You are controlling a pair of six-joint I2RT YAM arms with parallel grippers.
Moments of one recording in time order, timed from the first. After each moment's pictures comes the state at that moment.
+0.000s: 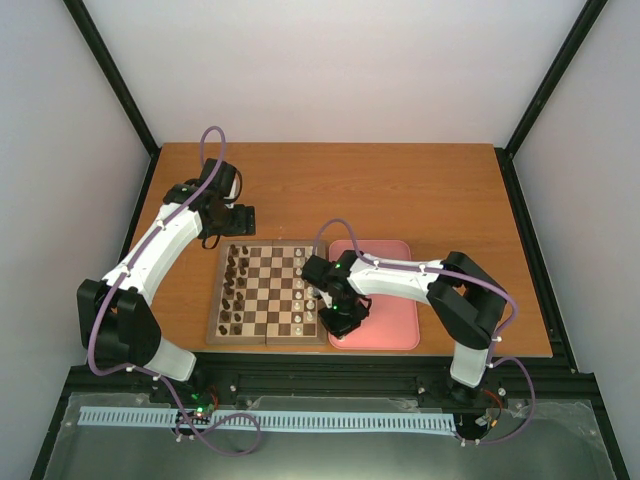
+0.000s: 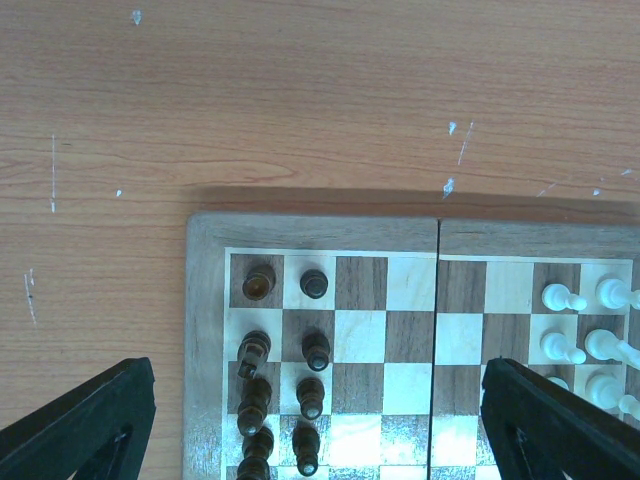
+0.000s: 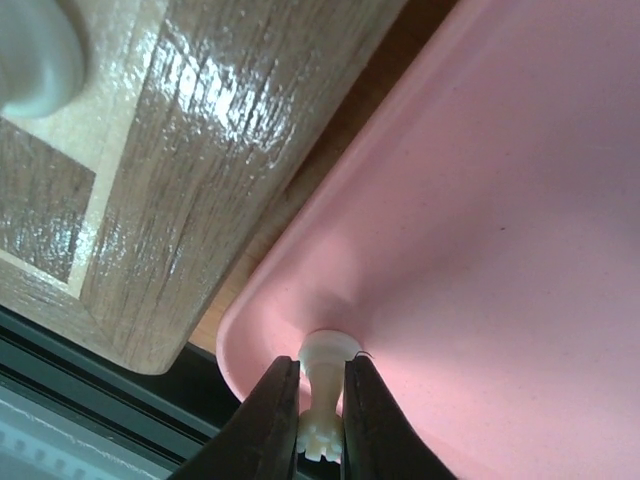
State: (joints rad) left arm -0.27 1.48 1.31 -0.97 -0.08 -0.33; right arm 1.00 1.81 1.17 -0.98 -0.25 0.43
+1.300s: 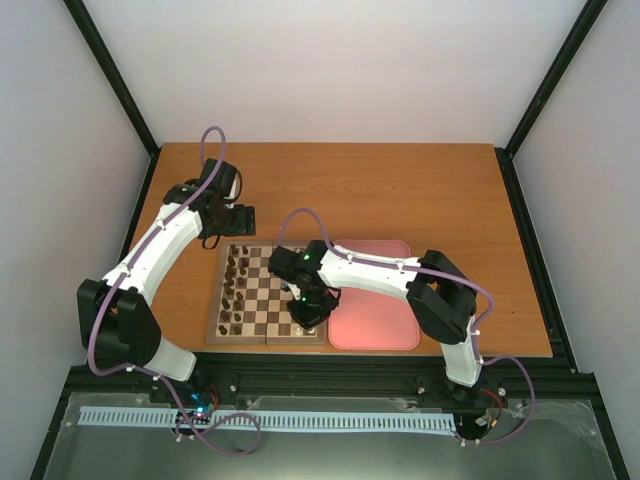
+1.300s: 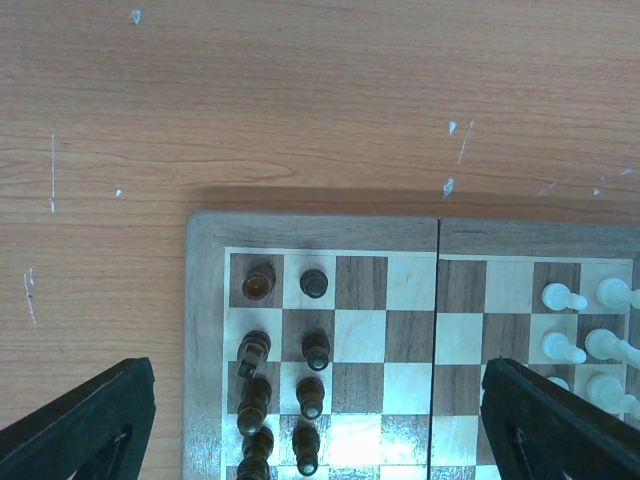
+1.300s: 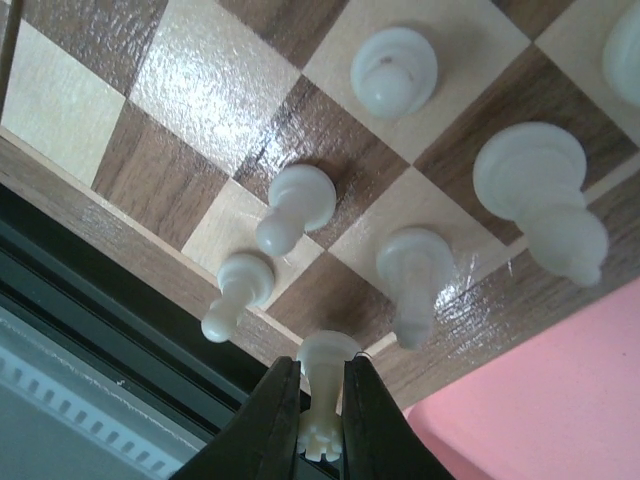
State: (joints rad) left arm -0.27 1.49 1.31 -0.97 -0.08 -0.33; right arm 1.09 1.96 1.51 -1.11 -0.25 0.43
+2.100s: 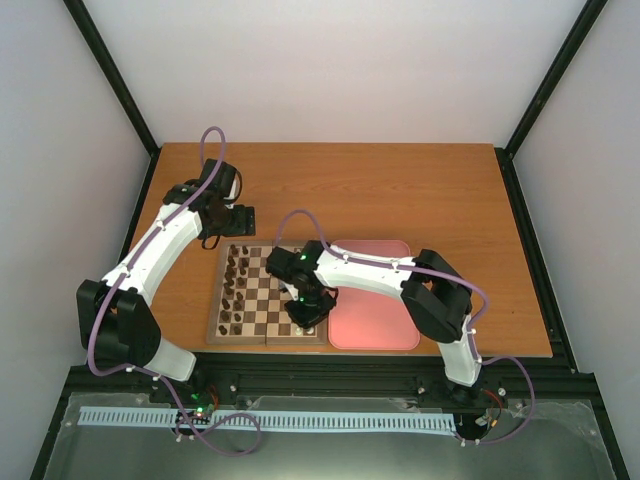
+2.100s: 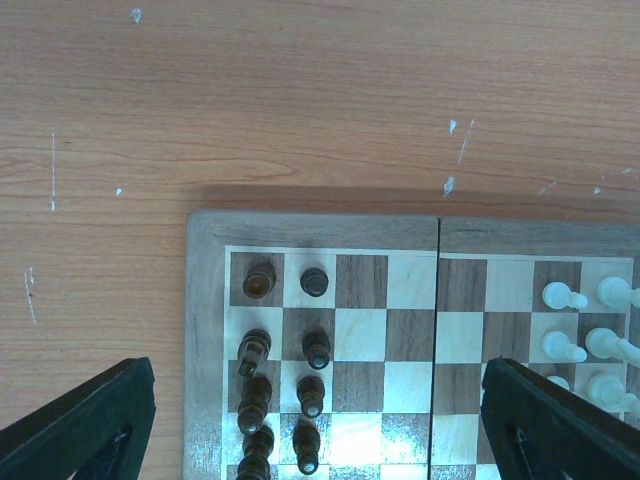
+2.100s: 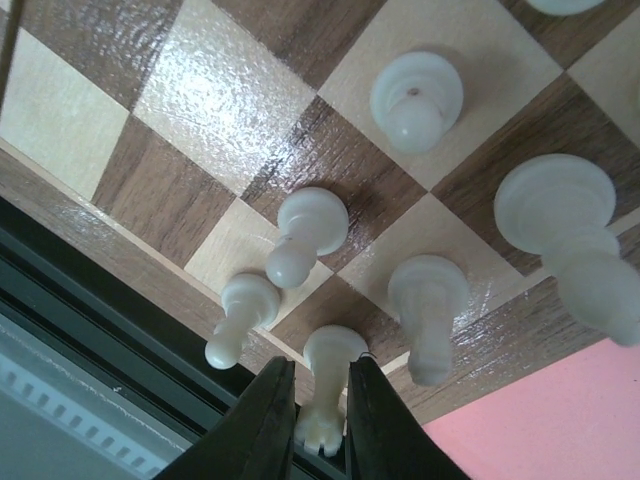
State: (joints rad) left arm -0.27 1.48 1.30 -0.97 -0.08 -0.33; right arm 1.09 1.99 1.54 -1.10 -0.26 0.41
